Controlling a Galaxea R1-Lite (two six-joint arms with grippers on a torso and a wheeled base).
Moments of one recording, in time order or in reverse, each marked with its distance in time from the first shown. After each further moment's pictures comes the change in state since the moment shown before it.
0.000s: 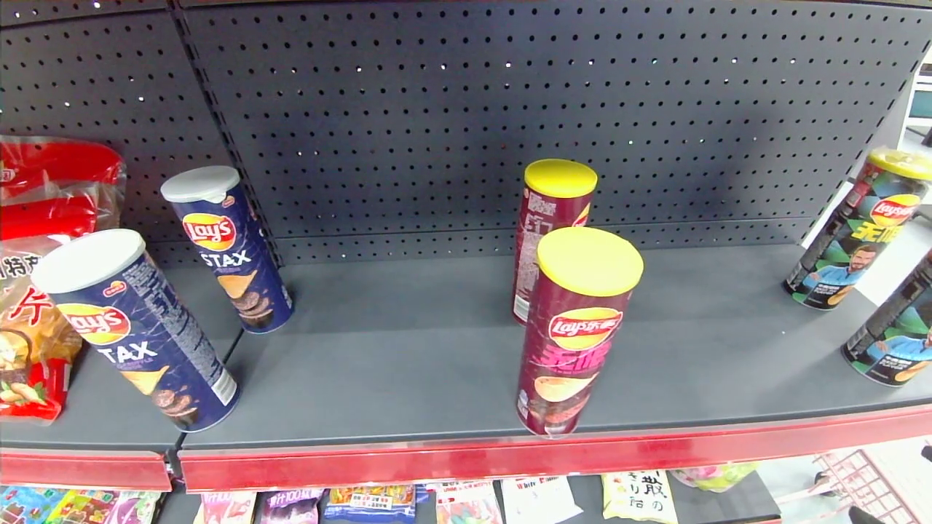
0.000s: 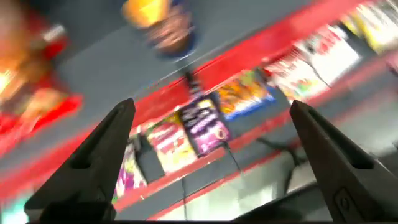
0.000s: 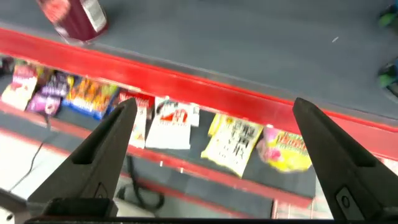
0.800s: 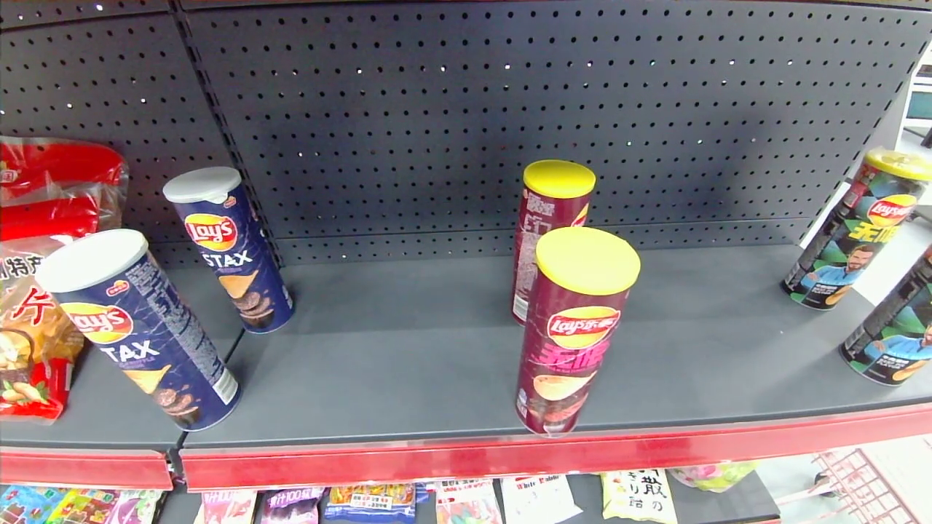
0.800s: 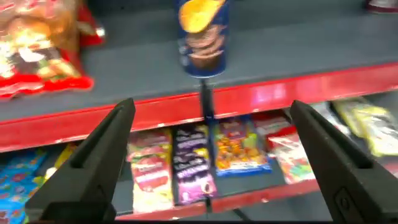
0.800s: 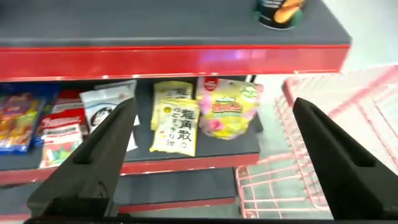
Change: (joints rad) left arm 0.194 -0.335 0.360 -0.353 -0.055 -0.125; right arm -0.135 -0.372 -0.036 0.368 -0.276 0.045
